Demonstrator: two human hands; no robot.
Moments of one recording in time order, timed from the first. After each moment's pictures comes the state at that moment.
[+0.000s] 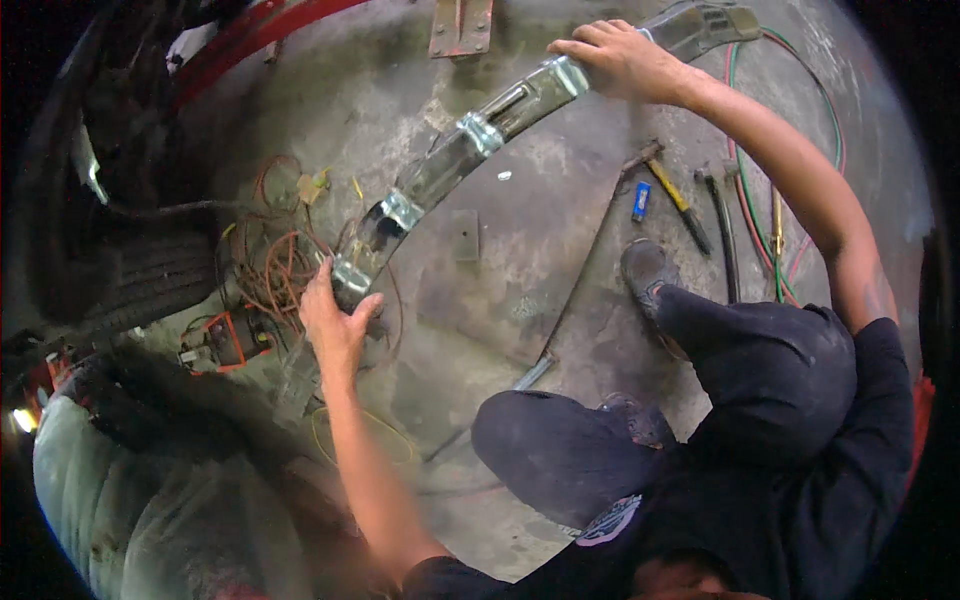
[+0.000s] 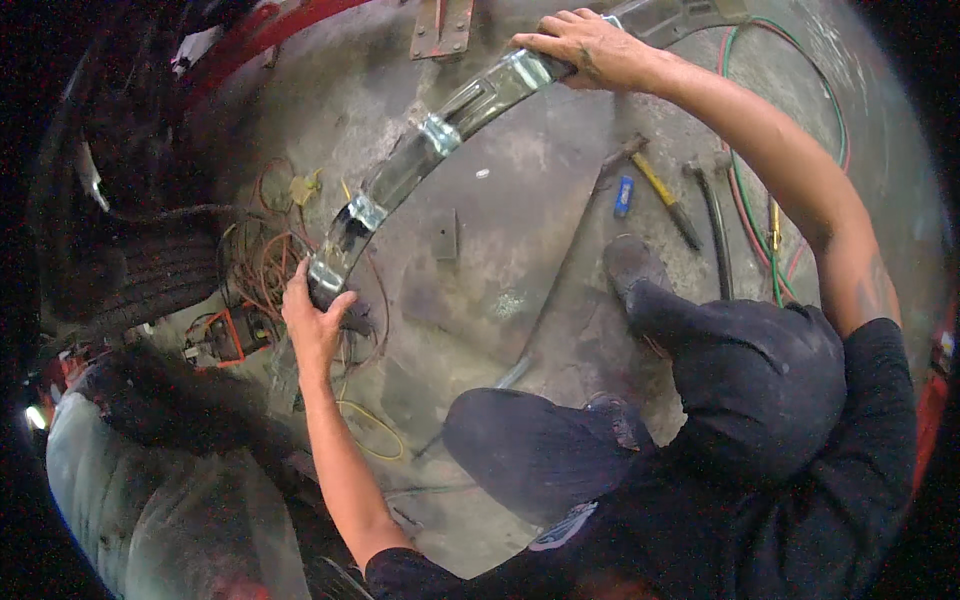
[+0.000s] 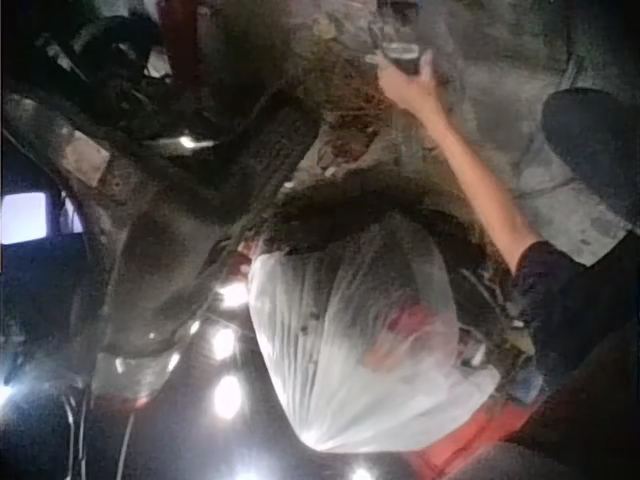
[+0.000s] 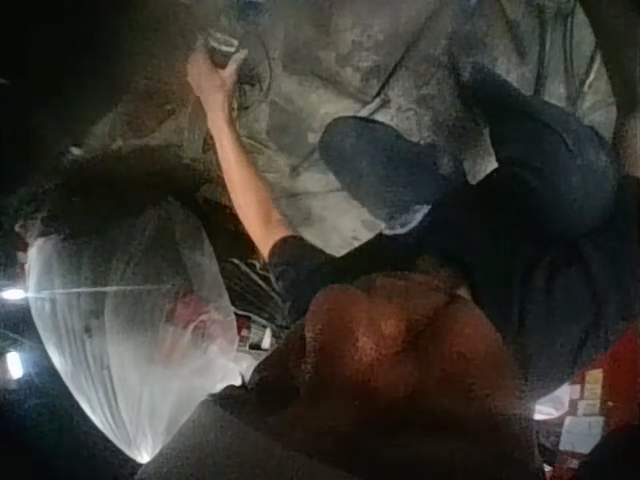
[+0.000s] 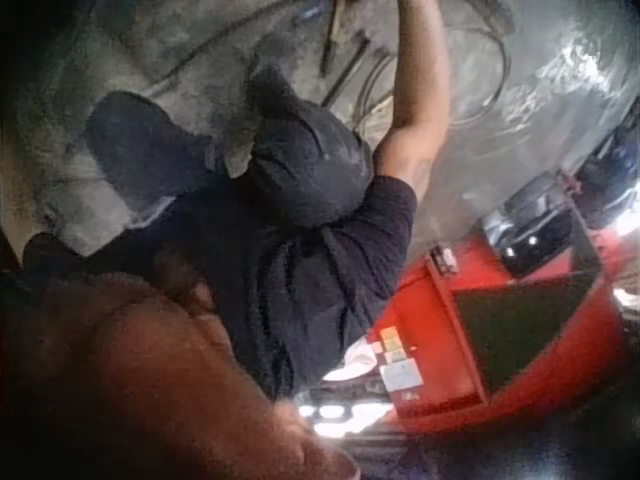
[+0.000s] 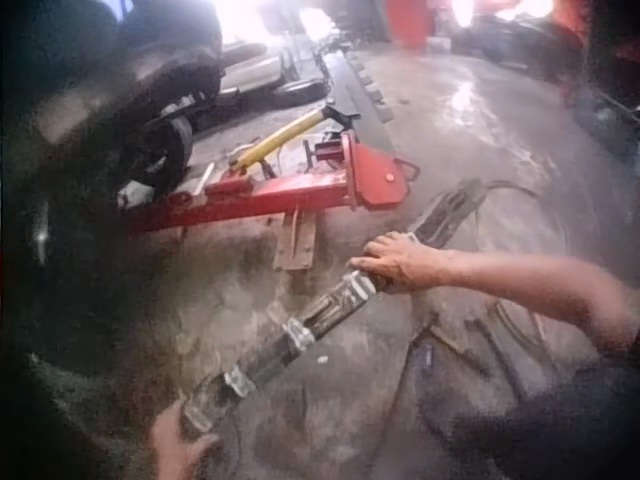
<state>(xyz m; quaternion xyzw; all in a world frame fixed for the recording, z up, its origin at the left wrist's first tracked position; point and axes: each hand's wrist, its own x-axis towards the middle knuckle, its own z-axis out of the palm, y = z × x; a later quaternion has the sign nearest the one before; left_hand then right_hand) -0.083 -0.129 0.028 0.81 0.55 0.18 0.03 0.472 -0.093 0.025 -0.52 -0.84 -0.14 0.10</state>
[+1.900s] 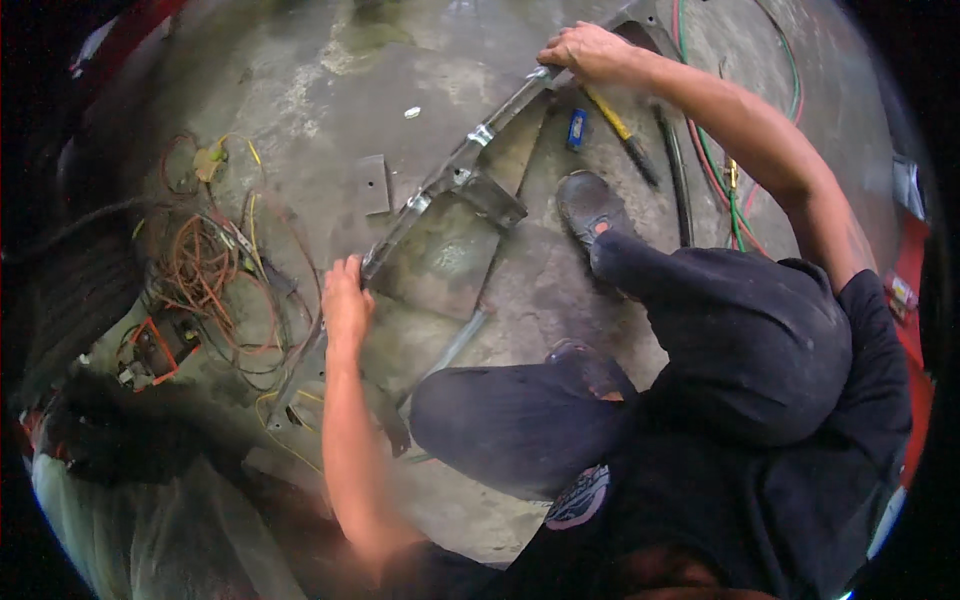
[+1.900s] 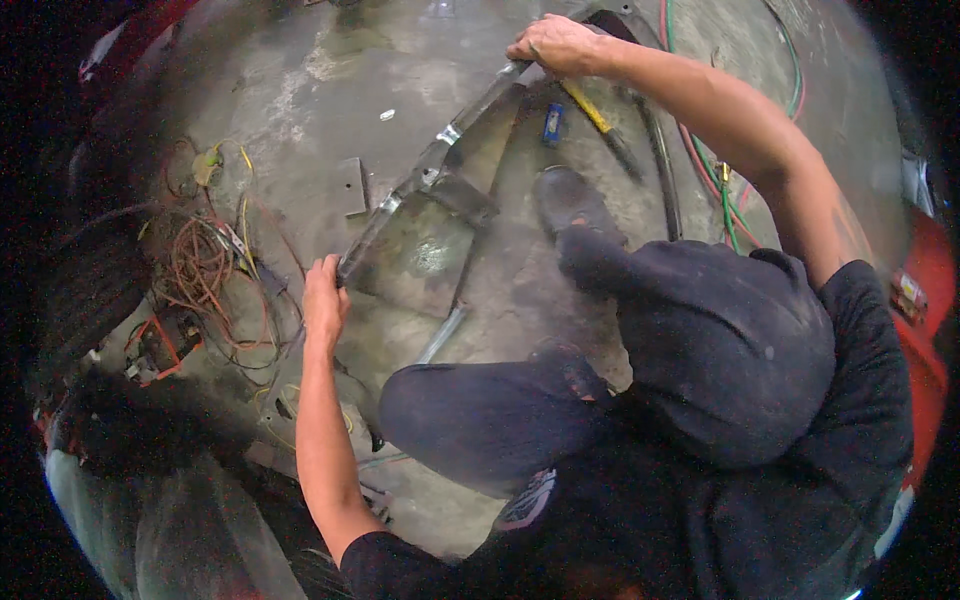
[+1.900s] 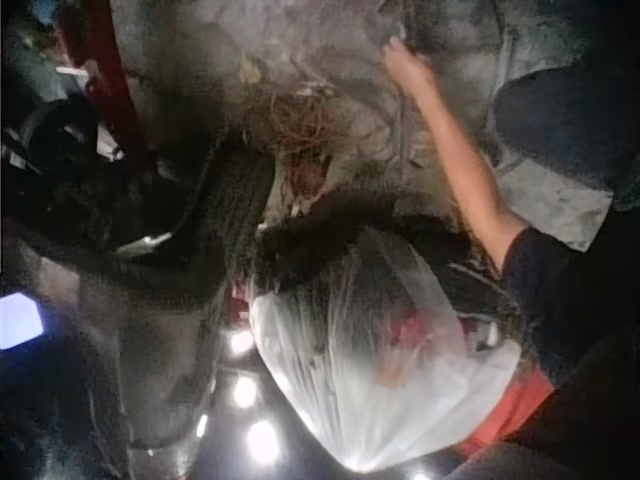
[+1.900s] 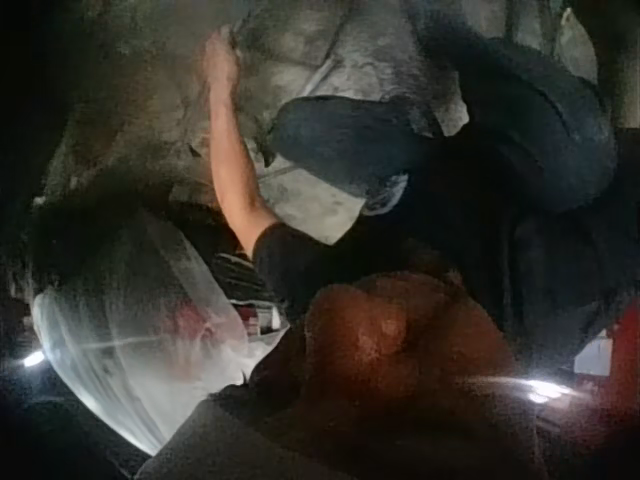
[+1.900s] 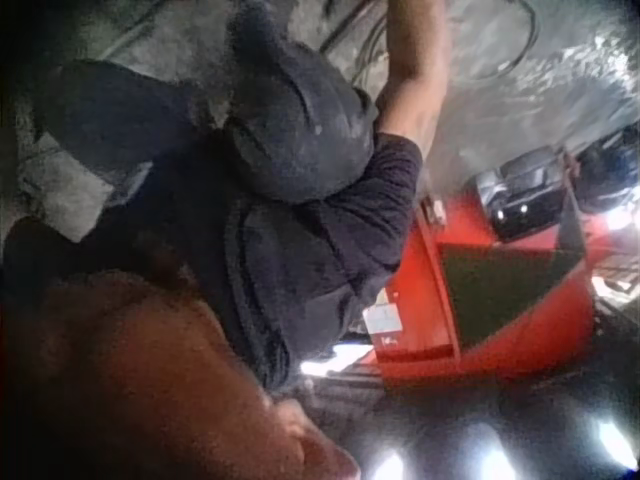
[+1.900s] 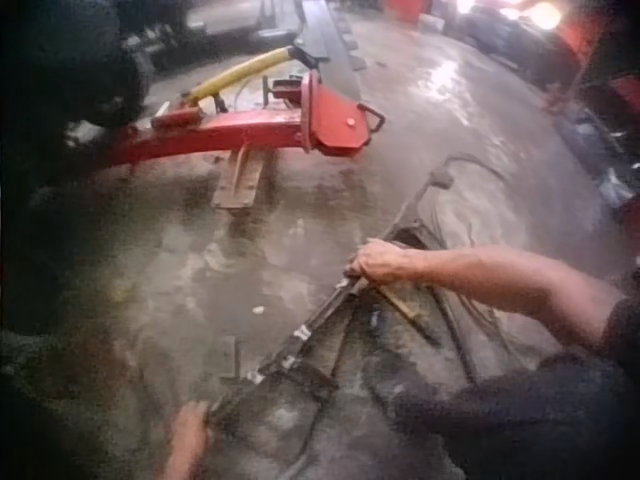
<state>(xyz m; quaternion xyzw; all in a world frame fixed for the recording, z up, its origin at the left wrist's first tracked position) -0.031 -0.175 -0.096 0.83 0.51 -0.09 0.19 0.509 -0.130 -0.114 -0.51 -0.86 0.06 -0.02</state>
